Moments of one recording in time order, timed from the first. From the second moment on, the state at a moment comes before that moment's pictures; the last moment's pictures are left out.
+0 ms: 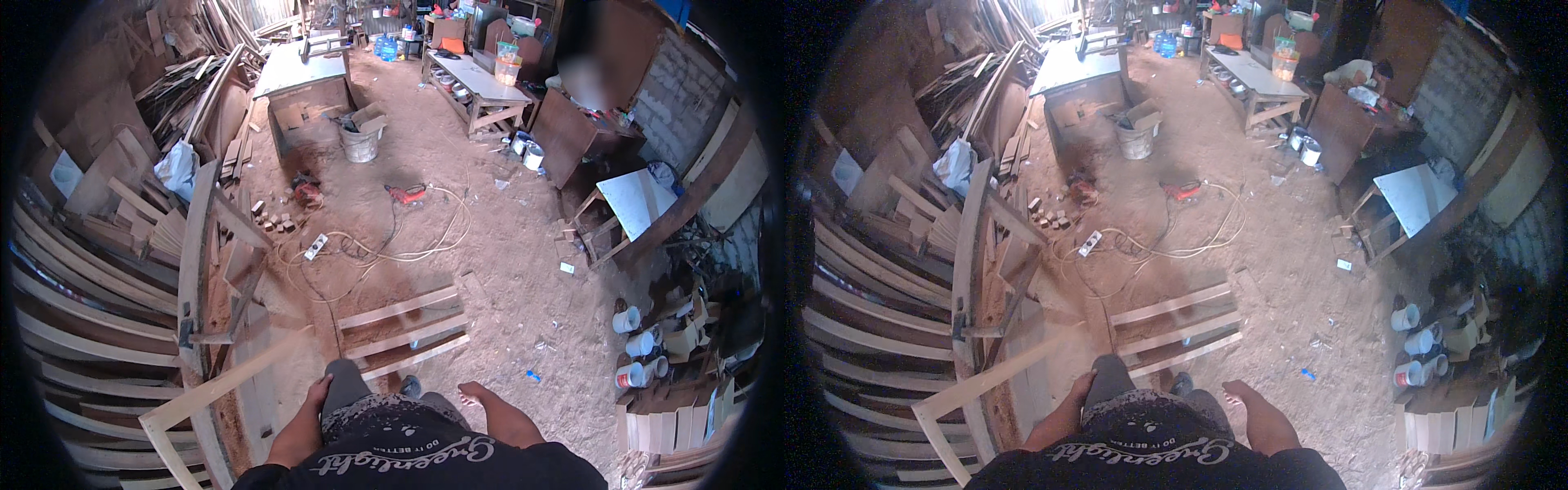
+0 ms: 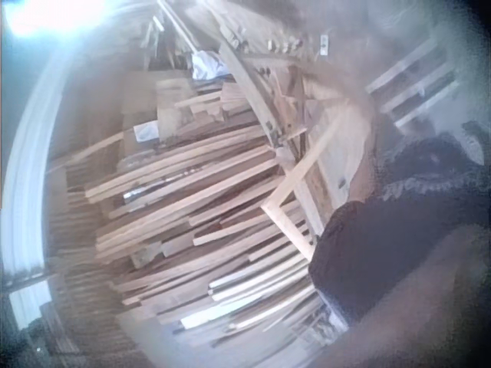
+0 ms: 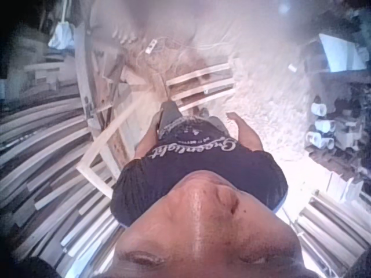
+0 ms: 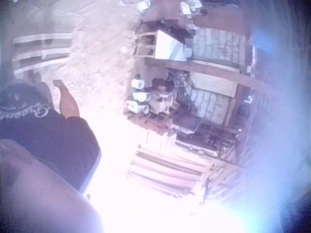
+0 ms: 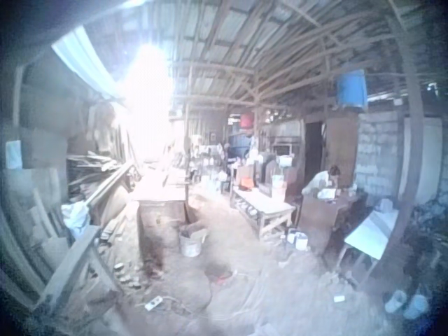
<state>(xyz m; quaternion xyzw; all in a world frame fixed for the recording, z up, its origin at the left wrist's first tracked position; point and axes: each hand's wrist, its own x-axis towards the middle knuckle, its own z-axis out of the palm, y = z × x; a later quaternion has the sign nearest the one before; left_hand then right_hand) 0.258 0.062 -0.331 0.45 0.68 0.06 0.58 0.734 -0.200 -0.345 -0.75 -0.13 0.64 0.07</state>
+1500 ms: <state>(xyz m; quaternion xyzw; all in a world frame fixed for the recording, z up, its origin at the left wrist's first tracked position) 1.059 0.933 -0.362 0.61 0.60 -0.25 0.45 1.567 0.543 -0.378 -0.72 0.07 0.66 0.20</state>
